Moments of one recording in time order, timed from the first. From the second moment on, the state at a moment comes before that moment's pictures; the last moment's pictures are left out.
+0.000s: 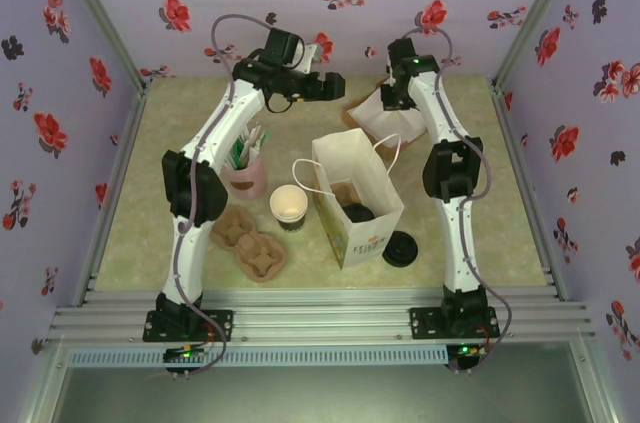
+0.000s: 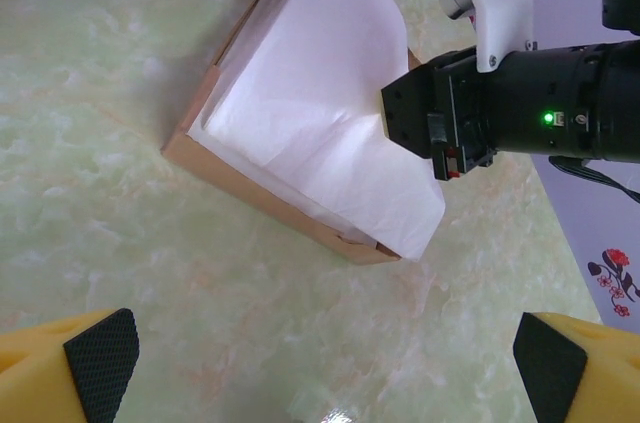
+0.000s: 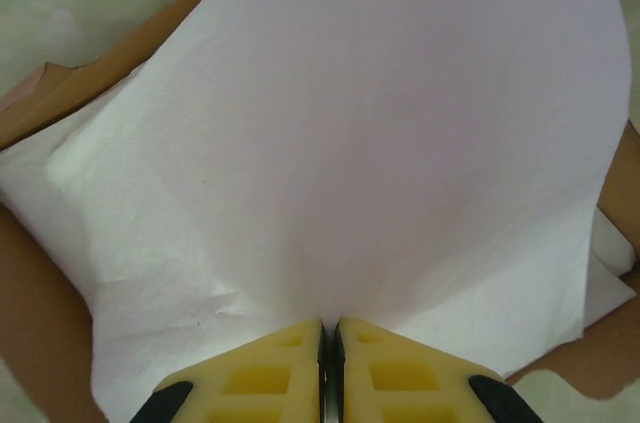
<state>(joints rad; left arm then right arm) -0.49 2.24 2.35 -0.86 0.42 -0.35 0.22 2.50 2.54 -1.19 0.06 0.13</state>
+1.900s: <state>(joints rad) -0.50 1.93 2.02 -0.69 0.40 -0.31 0.21 2.28 2.37 -1.09 0.04 0.20</state>
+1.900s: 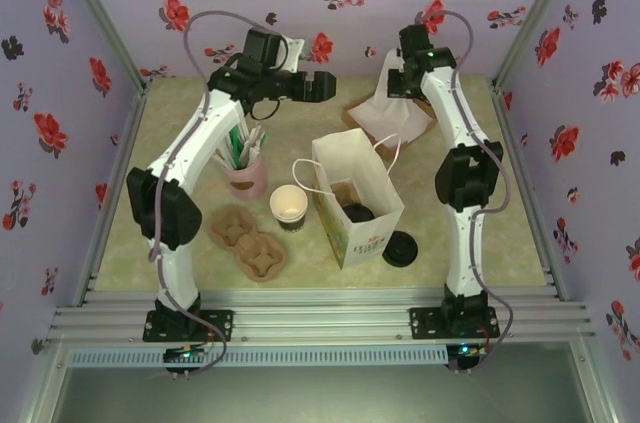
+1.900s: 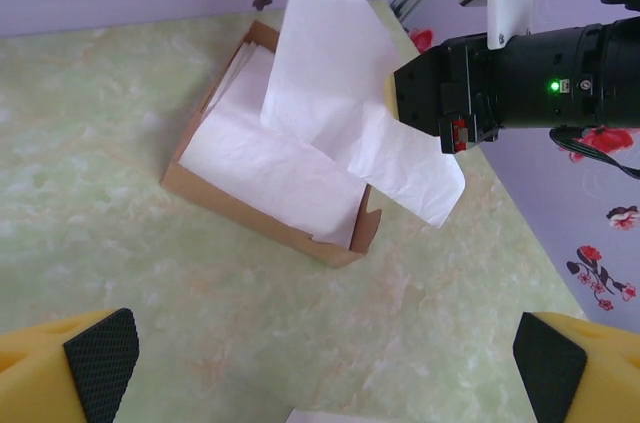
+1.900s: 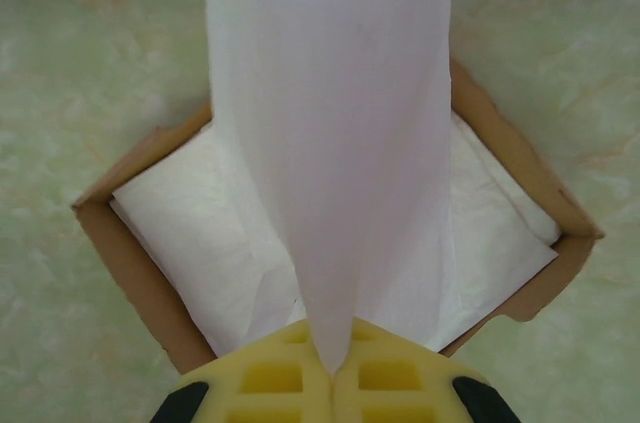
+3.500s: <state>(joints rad) -0.98 1.36 1.86 -0.79 0.09 0.30 0.40 1.35 1.86 -1.04 -0.64 0.29</state>
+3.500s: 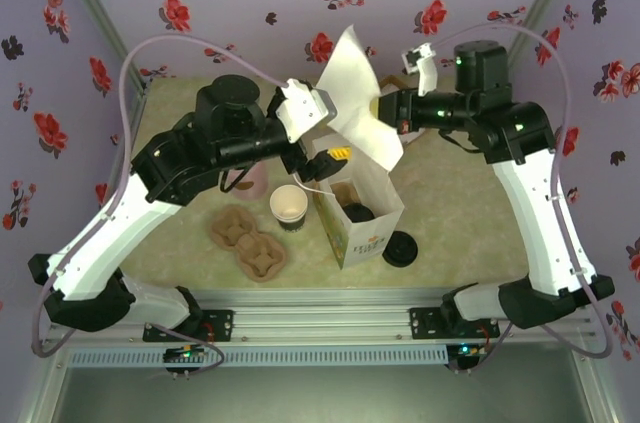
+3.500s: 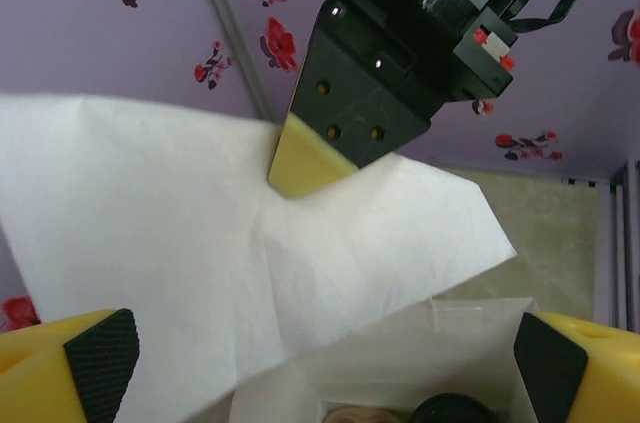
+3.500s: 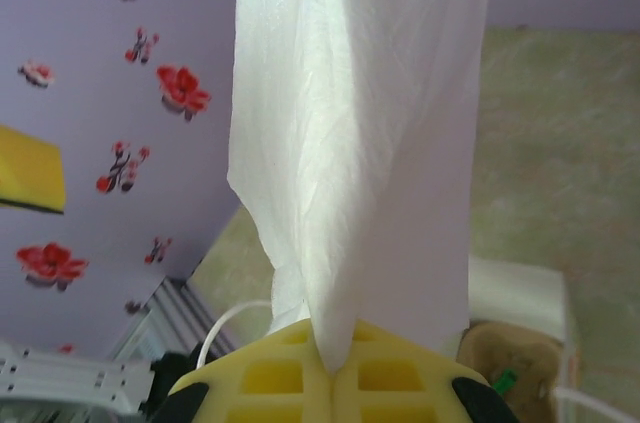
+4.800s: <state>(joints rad) -0.96 1.47 1.92 -0.98 0.46 0.31 0.55 1.17 1.59 -0.86 -0.89 0.31</state>
